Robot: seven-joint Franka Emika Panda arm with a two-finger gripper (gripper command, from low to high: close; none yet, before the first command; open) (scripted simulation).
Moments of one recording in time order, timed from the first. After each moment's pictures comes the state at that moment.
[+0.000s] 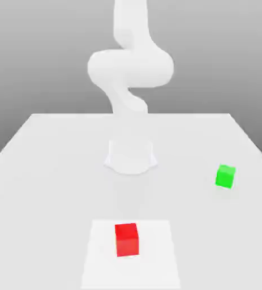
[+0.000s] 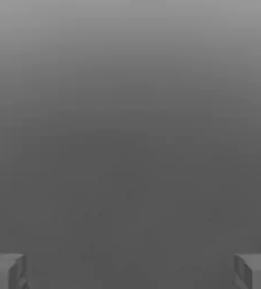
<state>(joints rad) 0.00 -0.71 0.00 -2.35 -0.01 2.35 0.79</state>
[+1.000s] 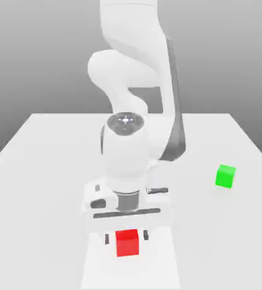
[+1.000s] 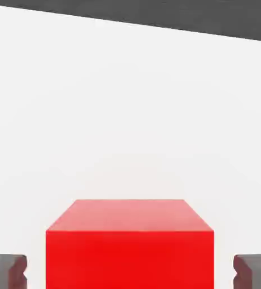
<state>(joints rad) 0.00 0.26 -0.02 -2.71 0.02 2.97 0.61</state>
